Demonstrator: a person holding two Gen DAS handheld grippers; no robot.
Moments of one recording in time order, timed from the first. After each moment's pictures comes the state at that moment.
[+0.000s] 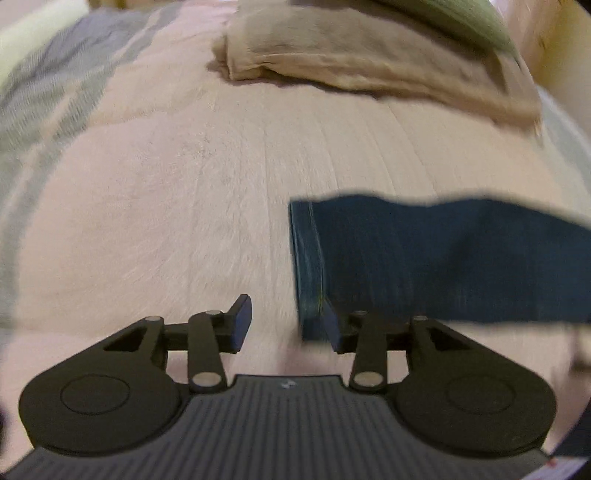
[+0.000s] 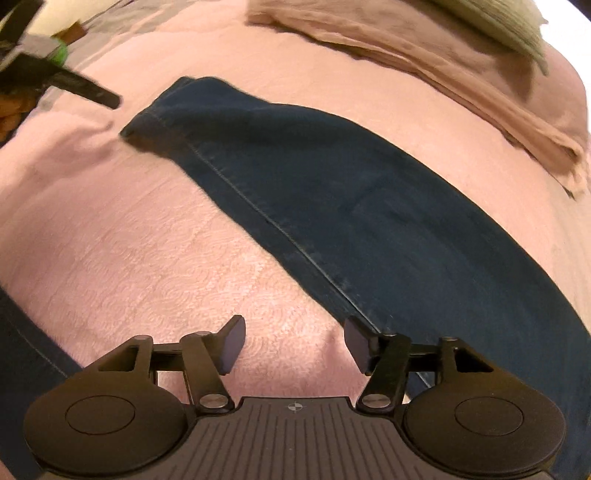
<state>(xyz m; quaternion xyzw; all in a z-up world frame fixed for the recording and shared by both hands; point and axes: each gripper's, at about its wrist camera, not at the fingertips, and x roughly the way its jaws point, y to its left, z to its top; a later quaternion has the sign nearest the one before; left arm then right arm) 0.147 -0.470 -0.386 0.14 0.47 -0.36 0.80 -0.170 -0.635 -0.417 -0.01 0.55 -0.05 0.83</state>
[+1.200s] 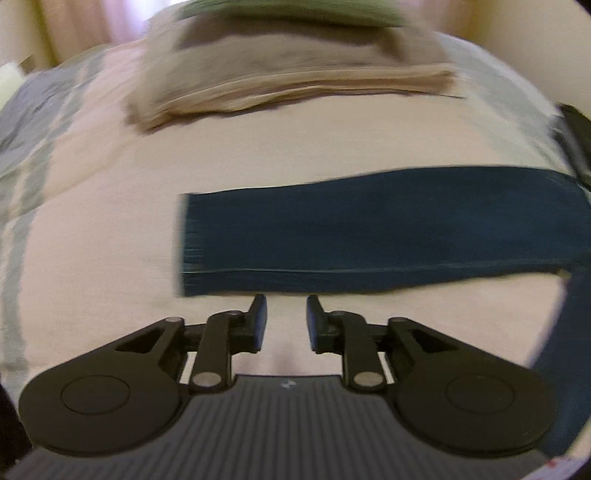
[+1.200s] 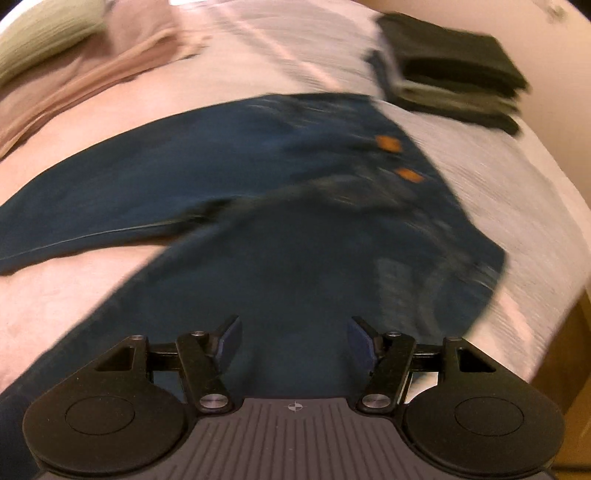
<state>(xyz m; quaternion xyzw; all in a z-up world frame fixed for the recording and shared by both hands) 0.028 -0.497 -0.317 0.24 0.42 -0.44 0.76 -0.451 -0.754 -0.323 0.26 0.48 -0.45 0.71</state>
